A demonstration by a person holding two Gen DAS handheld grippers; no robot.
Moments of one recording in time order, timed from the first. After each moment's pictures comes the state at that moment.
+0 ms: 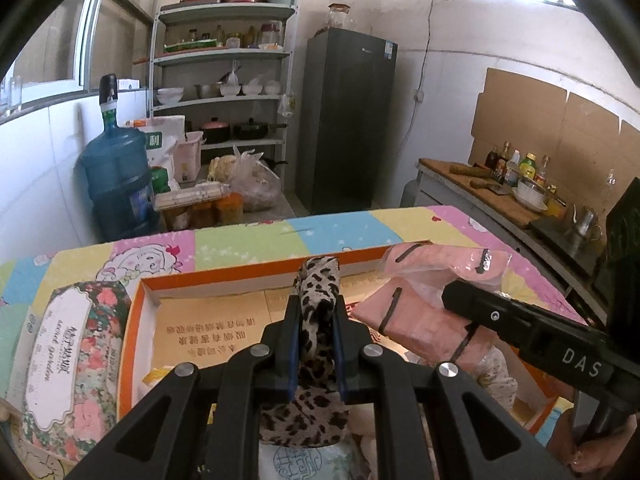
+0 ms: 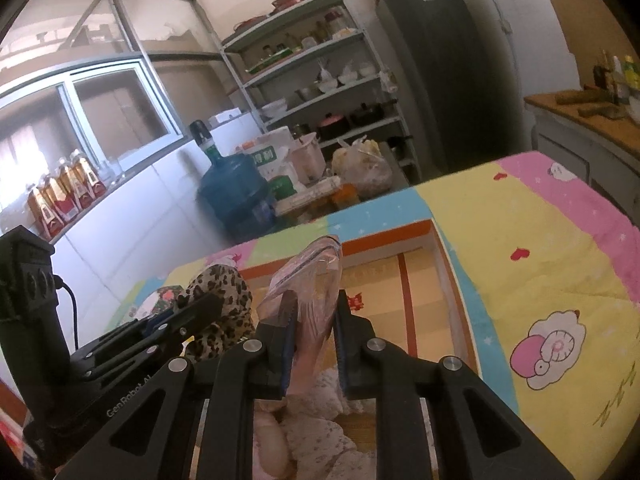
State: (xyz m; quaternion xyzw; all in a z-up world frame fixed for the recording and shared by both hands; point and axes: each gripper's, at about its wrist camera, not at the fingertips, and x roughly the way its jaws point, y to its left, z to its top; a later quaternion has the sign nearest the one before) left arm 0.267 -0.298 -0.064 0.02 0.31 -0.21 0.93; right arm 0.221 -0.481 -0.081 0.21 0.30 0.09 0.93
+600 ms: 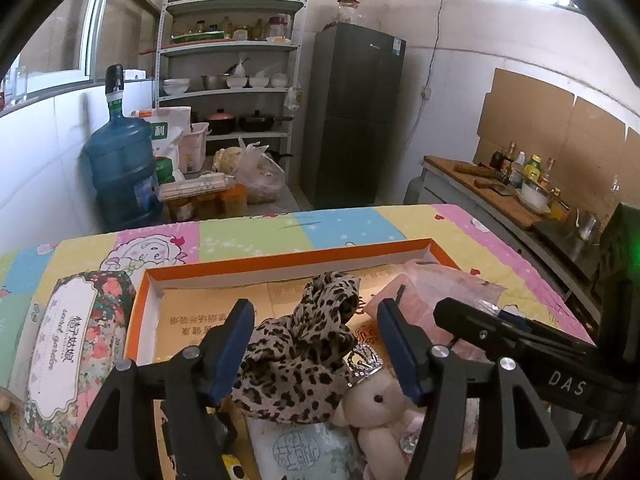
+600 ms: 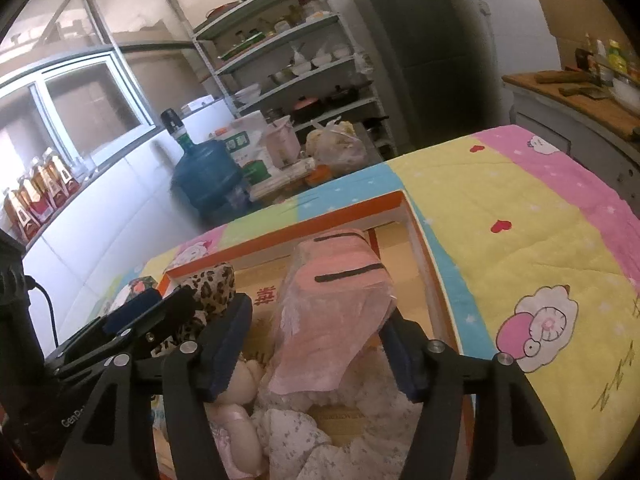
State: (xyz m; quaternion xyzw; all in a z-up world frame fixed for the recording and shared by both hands) left arm 0.262 -0.295 -0.059 0.01 0.32 -0.20 0.93; right arm 0.223 -0.487 -0.092 0.22 0.33 0.05 0.92
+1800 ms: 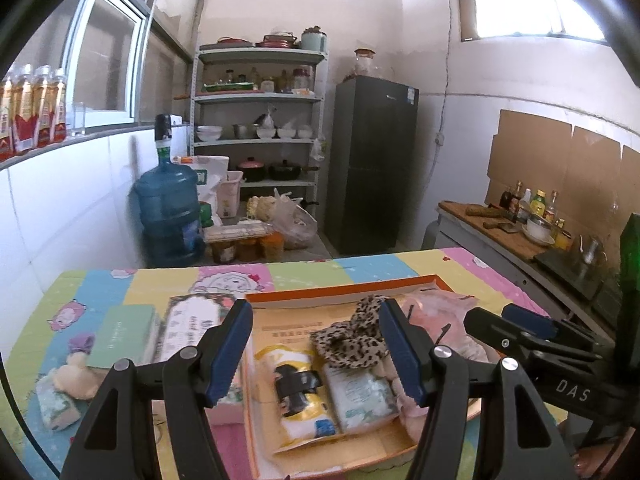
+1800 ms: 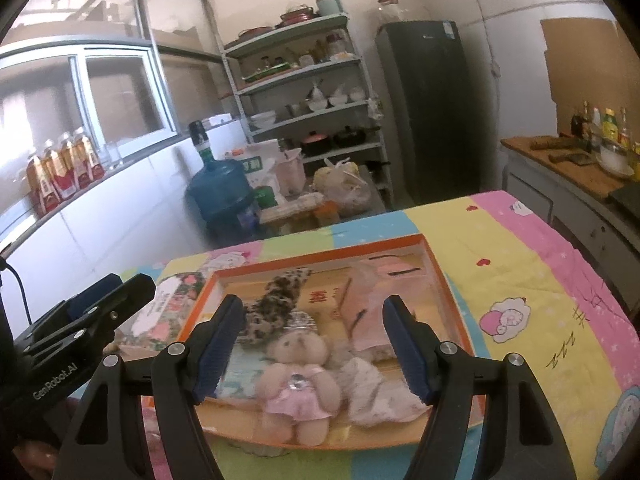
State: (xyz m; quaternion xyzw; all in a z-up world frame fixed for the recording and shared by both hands) left arm 0.177 -0.213 0.006 0.01 0.24 -0.16 0.96; right arm 0.148 -0.417 -0.023 0.14 0.27 0.03 0.95
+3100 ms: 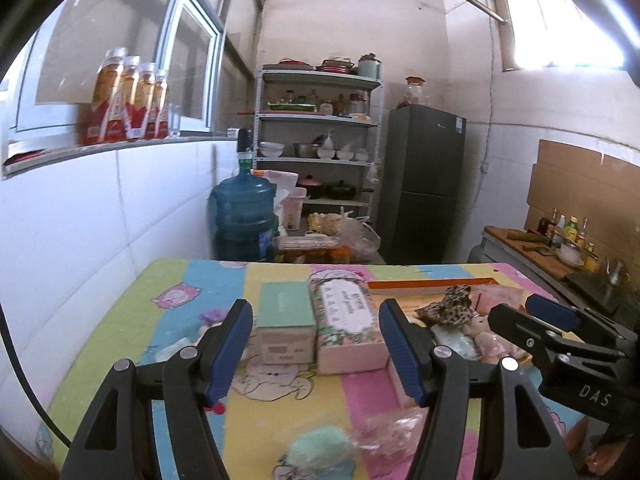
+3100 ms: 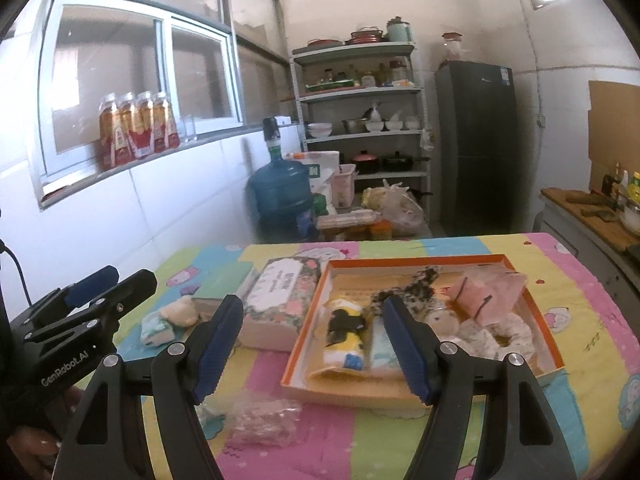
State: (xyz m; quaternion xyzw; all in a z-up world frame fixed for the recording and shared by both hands) left arm 0.096 -0.064 0.018 -0.02 0.20 -0.08 0.98; right arm 0.089 -0.269 0.006 0.06 0.23 0.09 0.97
